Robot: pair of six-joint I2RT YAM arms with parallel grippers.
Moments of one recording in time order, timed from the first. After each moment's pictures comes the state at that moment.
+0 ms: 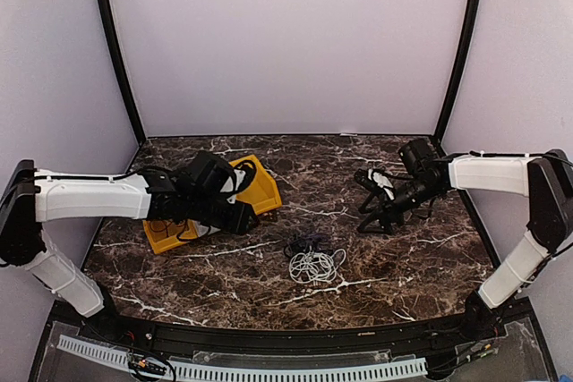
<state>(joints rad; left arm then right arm) -0.83 1.44 0.97 -0.34 -0.01 -0.42 0.38 1.56 0.94 -0.51 -0.78 -0.68</state>
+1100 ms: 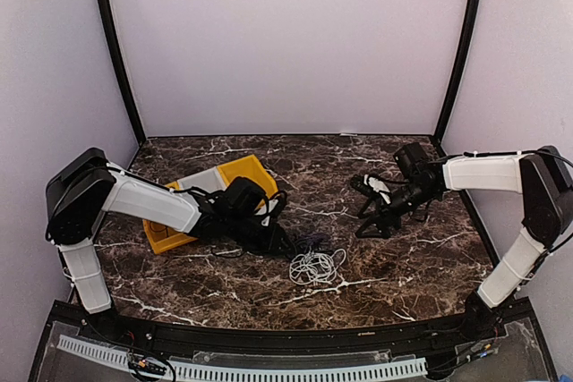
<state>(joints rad) -0.89 1.83 0.99 0.01 0.37 -0.67 0.40 1.61 0.95 -0.51 -0.75 -0.68</state>
